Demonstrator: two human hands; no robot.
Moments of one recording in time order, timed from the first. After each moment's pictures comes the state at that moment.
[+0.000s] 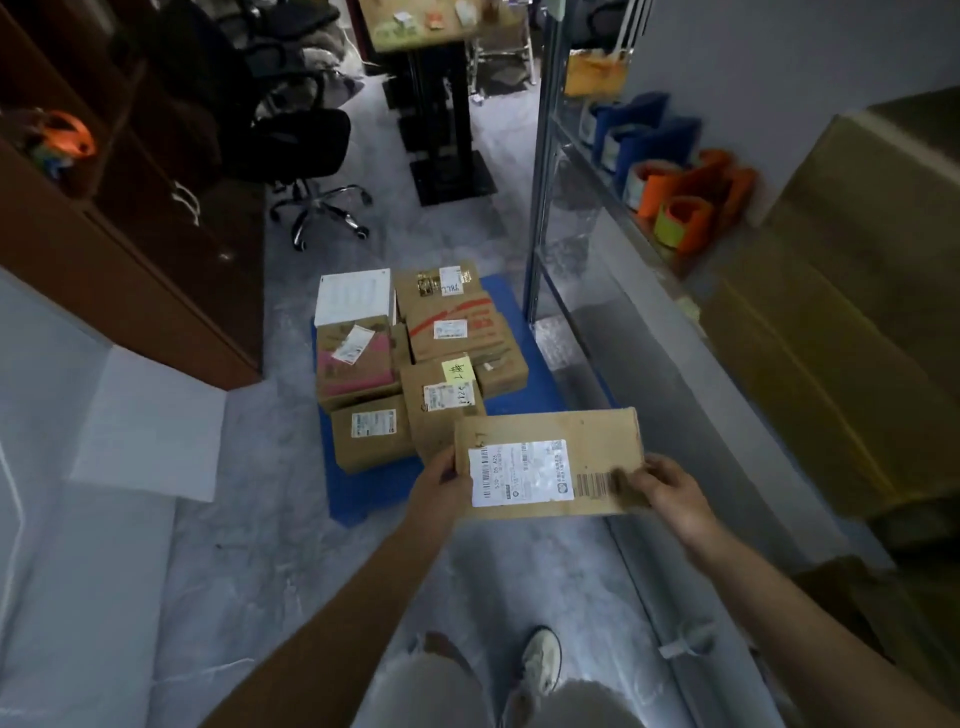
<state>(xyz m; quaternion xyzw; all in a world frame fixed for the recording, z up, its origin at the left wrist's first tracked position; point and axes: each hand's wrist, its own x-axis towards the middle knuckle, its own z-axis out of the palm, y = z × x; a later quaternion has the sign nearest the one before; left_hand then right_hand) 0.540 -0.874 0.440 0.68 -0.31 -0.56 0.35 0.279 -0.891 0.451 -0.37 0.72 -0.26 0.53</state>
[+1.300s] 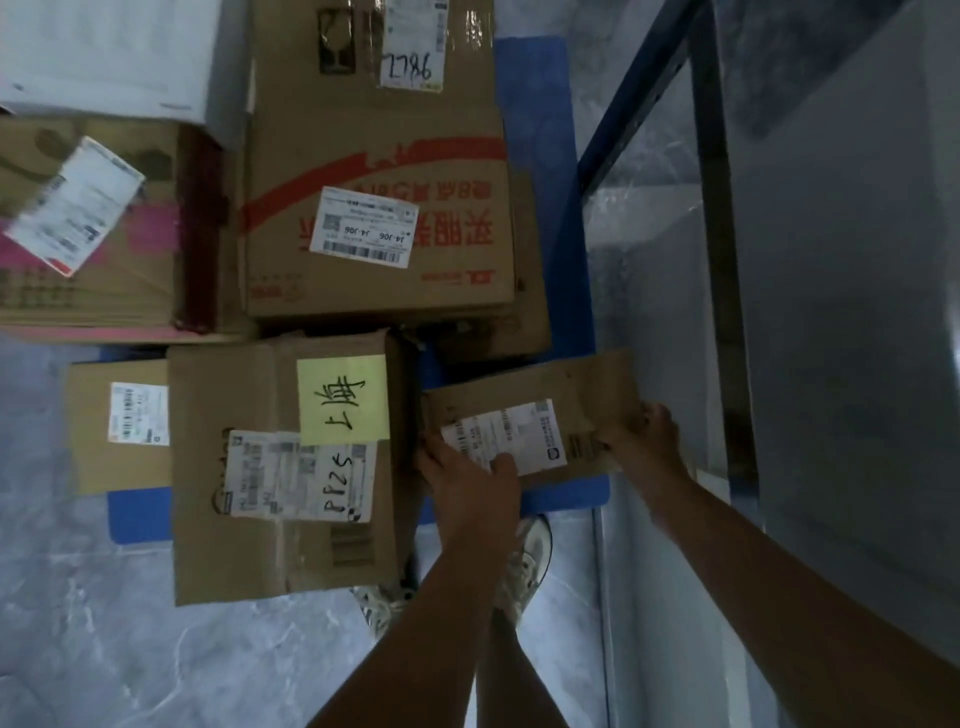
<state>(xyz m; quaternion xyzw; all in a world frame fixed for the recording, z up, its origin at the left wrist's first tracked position) 0.456 -1.272 -0.022 0.87 -0.14 -0.46 0.15 0.312 -1.355 -0.029 -0.34 0.79 -0.03 0.51</state>
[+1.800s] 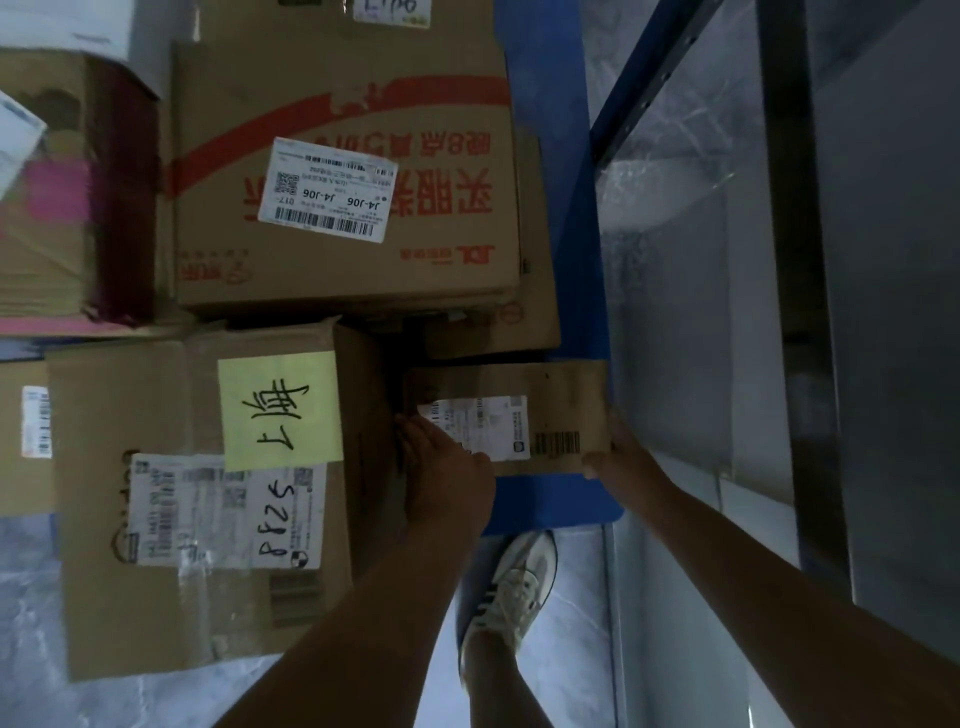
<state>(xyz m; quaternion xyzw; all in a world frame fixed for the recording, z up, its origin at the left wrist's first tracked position) 0.478 -1.278 -0.110 0.85 -0.28 -0.45 0.00 0.318 -1.353 -0.095 -0.44 0.66 0.04 0.61</state>
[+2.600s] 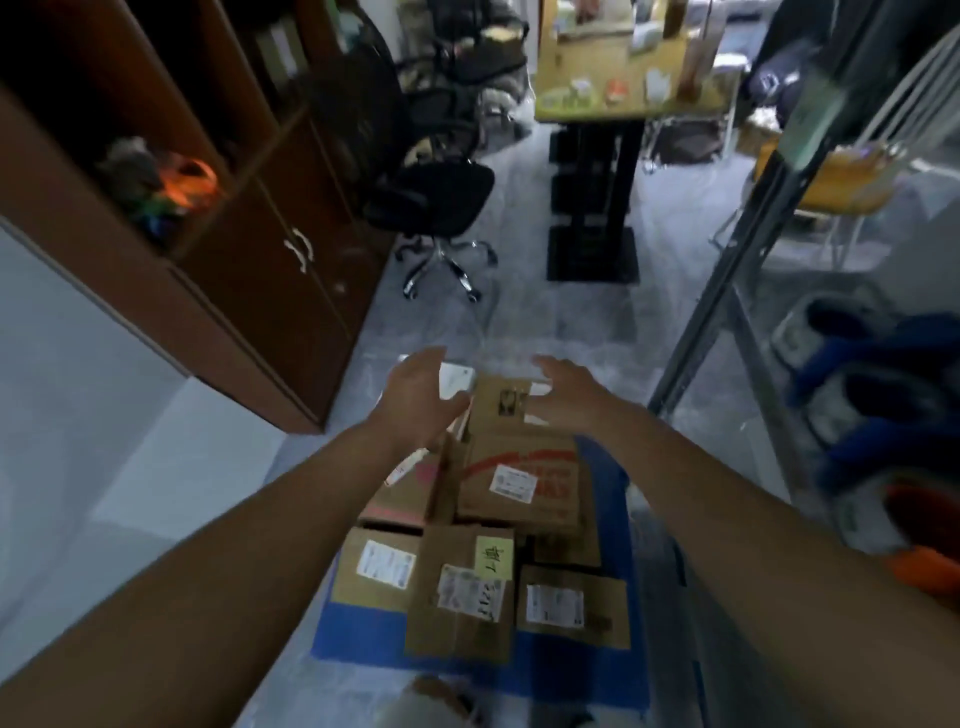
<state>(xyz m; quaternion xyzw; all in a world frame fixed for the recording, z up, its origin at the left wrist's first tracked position) 0.670 -1.327 0.489 0.81 -0.52 -0.20 0.19 0.498 -1.436 0.468 -0.79 0.44 -0.02 0.43</state>
